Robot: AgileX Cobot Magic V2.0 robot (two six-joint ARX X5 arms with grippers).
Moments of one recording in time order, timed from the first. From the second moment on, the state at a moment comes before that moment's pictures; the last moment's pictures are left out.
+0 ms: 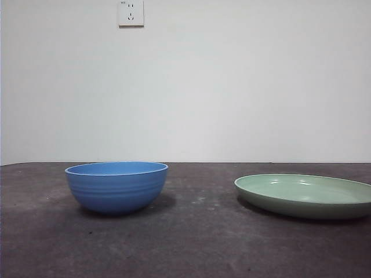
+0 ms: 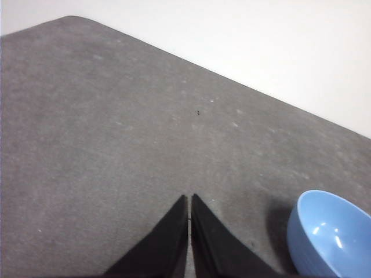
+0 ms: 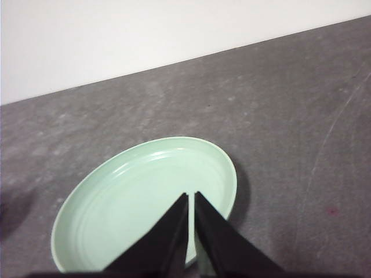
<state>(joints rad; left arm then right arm) -0.02 0.01 0.03 -0.19 0.02 -0.40 0.00 0.01 0.02 -0.16 -0.21 0.32</state>
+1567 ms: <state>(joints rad) -0.17 0.71 0.83 -0.82 0.66 0.01 0.14 0.75 0.90 -1.00 -0.58 -0.10</state>
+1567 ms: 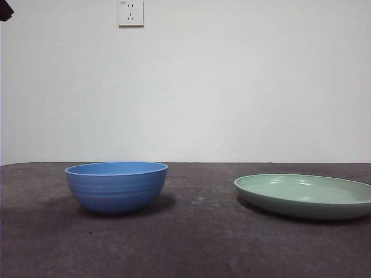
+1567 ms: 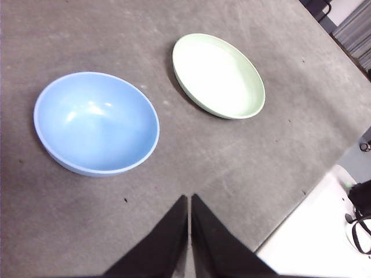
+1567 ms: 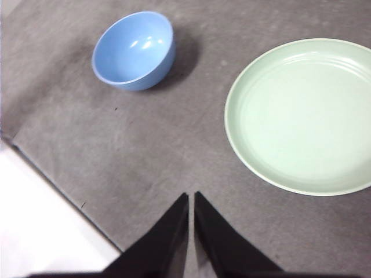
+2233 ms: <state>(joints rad) -0.17 0.72 0.83 -0.82 0.65 0.01 0.15 0.75 0.90 -0.99 -0.57 -0.10</state>
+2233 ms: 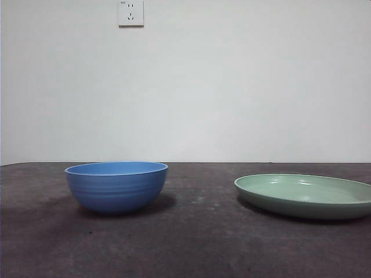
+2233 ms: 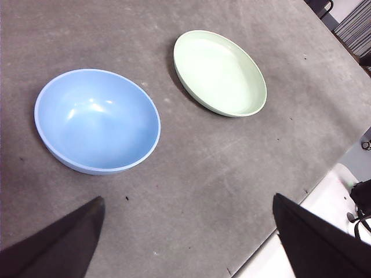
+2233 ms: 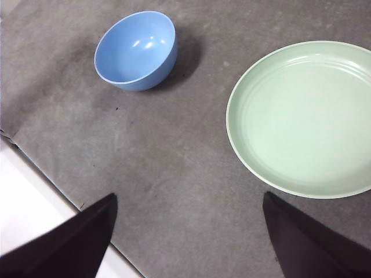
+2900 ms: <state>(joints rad) -0.29 1.15 1.08 -0.77 0.34 -0.02 0.15 0.75 0.90 -0.98 -0.57 -0.09</state>
